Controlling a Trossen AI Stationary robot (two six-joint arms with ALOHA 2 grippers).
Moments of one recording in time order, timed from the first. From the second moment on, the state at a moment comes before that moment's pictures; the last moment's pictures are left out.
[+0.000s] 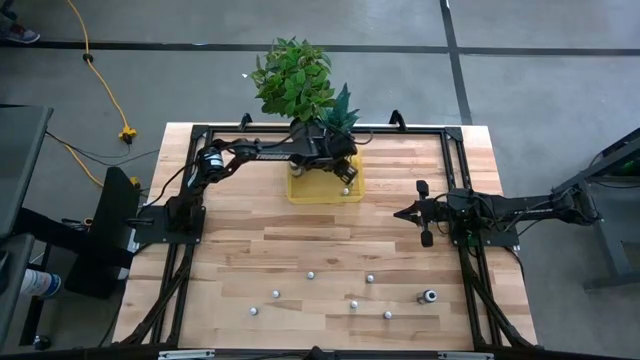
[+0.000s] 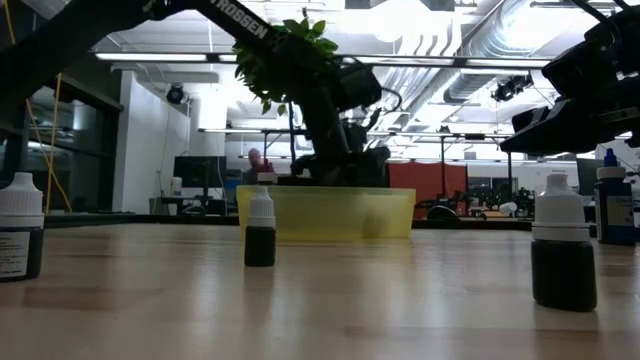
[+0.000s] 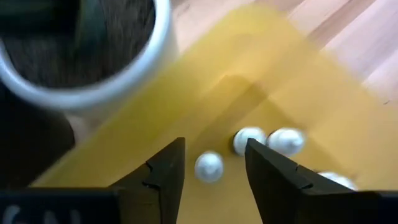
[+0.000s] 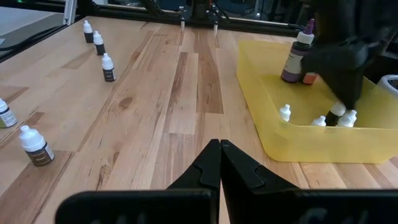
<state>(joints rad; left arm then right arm) 0.31 2.19 1.76 -0.55 -0.30 -0.44 -0.03 0.33 0.01 0.03 0.00 -0.09</state>
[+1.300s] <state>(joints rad) -0.07 1.88 1.77 -0.90 0.01 -0.06 -0.03 0.33 0.01 0.03 0.00 -0.09</state>
